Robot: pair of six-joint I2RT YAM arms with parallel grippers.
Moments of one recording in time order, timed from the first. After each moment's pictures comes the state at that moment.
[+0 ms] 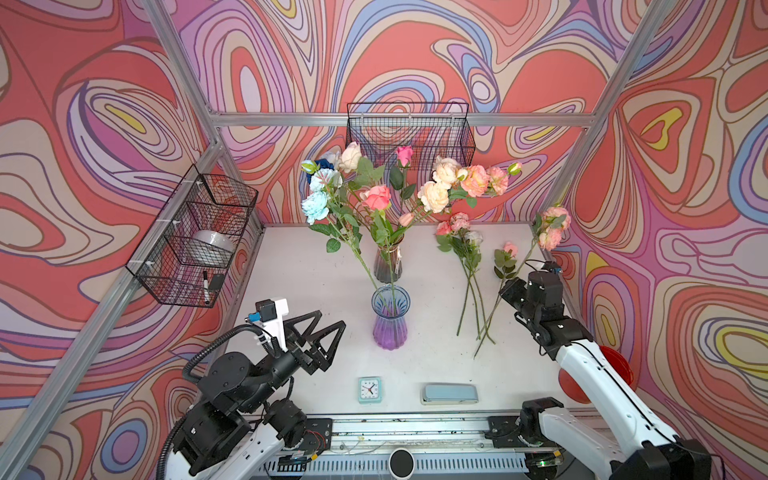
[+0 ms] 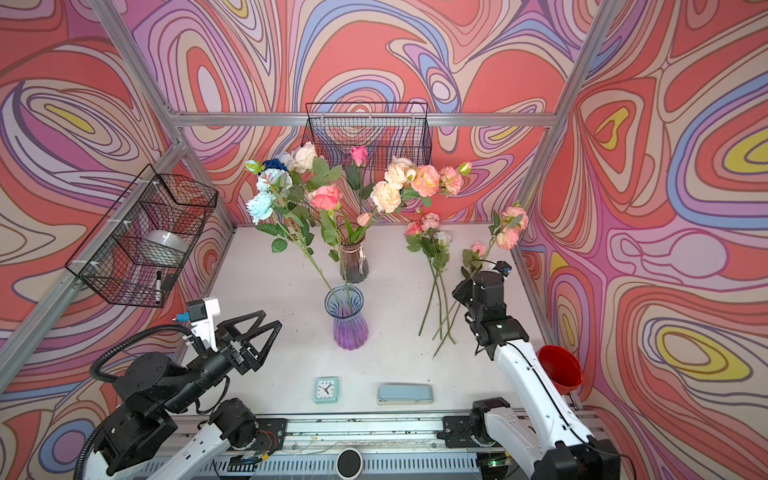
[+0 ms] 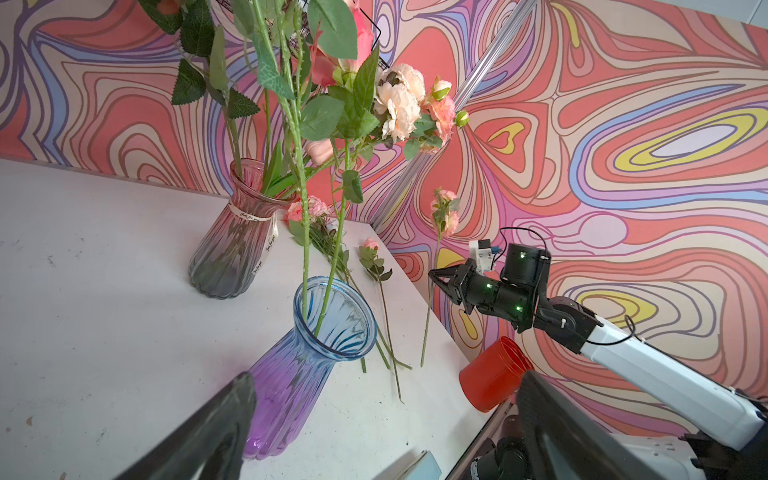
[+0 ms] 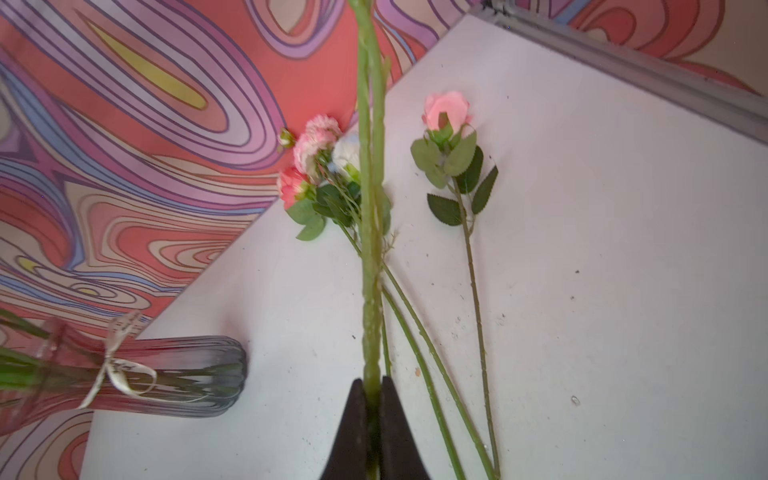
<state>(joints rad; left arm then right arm) -0.64 0.25 0.77 -0.51 0.07 -0.62 0.12 0.92 0.71 -0.26 0.14 0.74</state>
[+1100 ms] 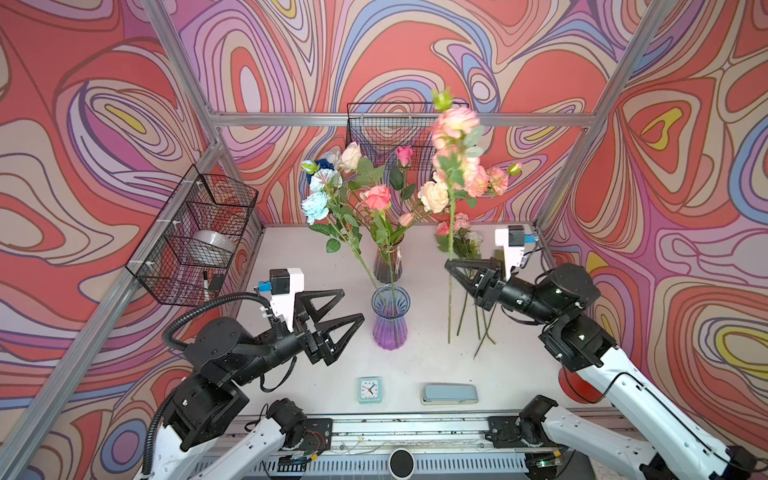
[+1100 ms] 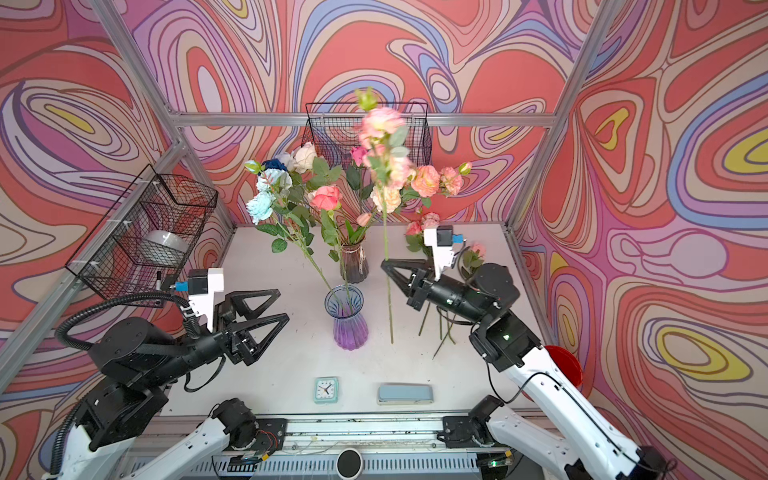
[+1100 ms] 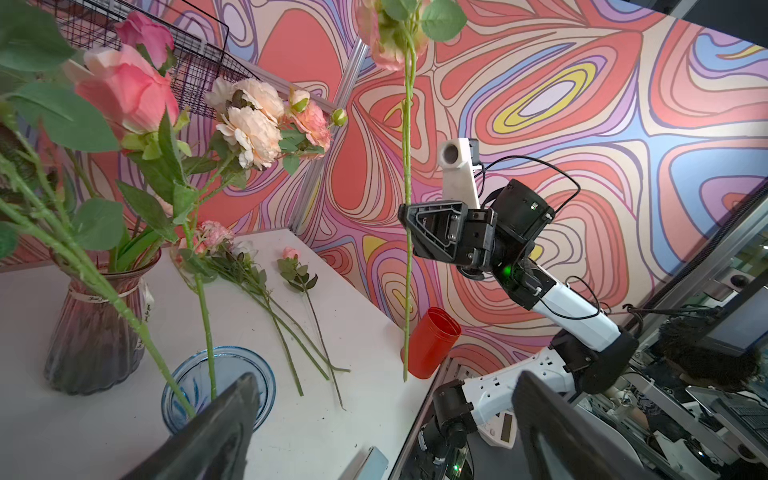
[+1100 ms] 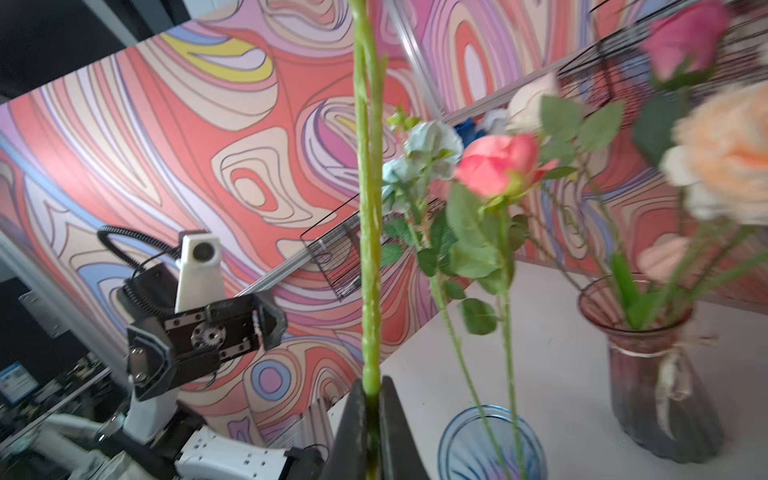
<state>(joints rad) -0.64 0.57 1.07 -0.43 0.39 -0.51 0.67 0.92 1.05 0.01 -0.49 0.54</state>
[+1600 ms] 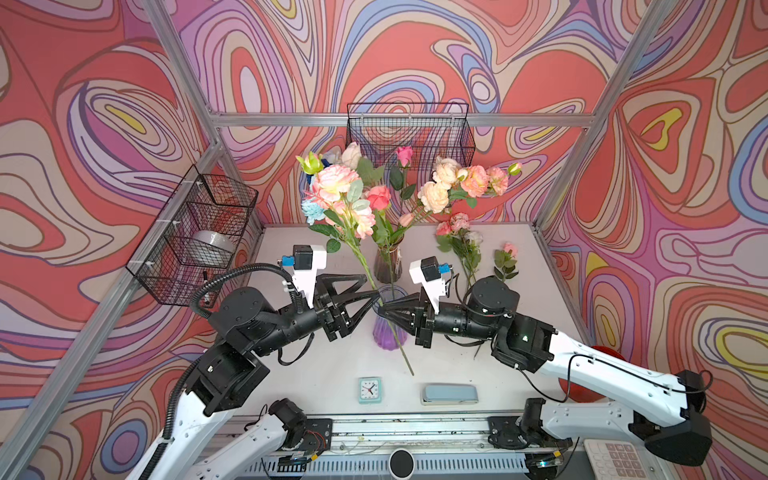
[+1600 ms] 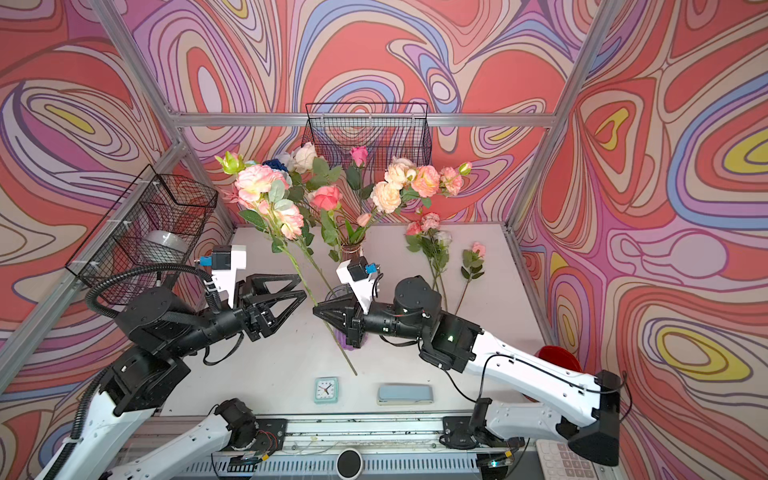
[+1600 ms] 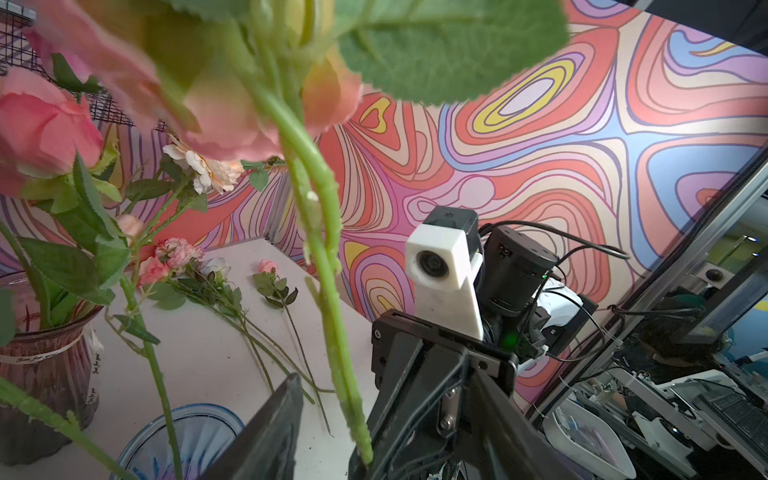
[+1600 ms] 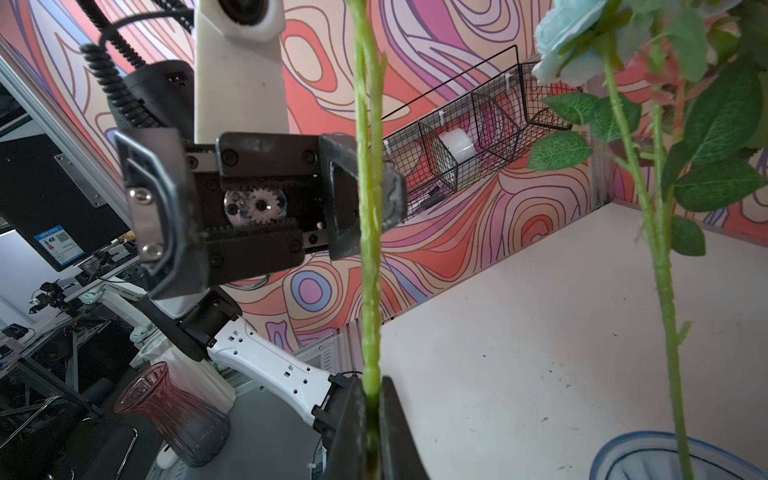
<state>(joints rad) -0.64 0.72 1.13 -0.32 0.46 -0.50 1.06 1.14 1.12 0.03 -0.32 0.39</state>
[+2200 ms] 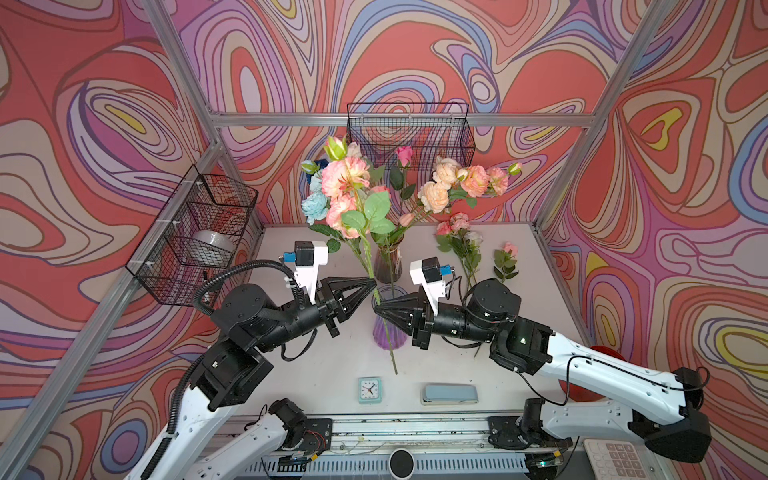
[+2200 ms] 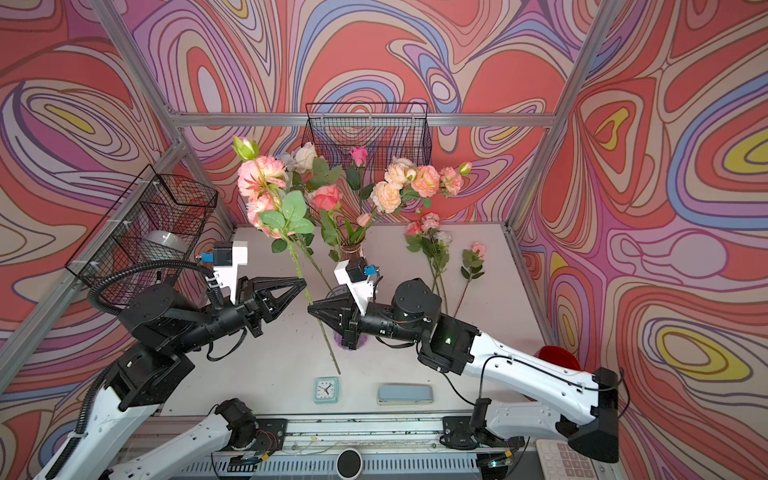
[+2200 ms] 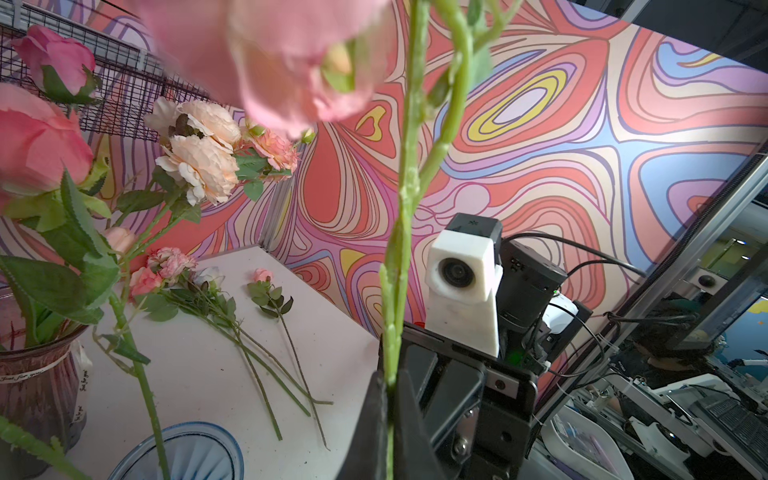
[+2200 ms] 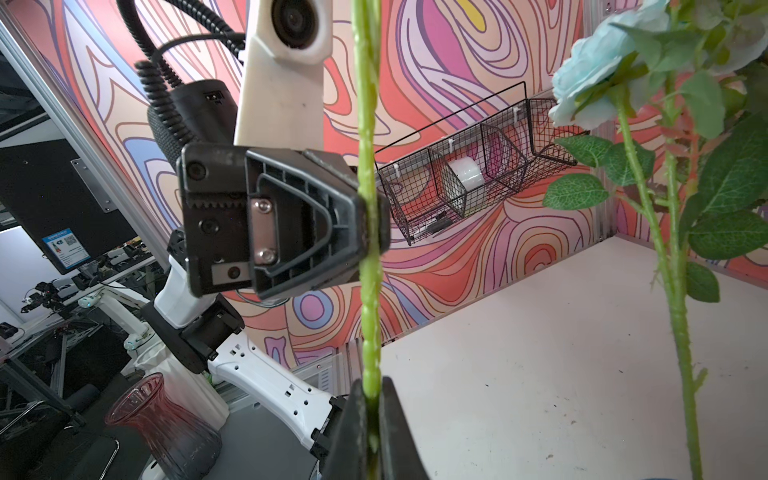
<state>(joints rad) -0.64 0.75 1.13 -0.27 0.47 -0.52 1.09 1.14 1.12 0.09 -0.29 0.37</state>
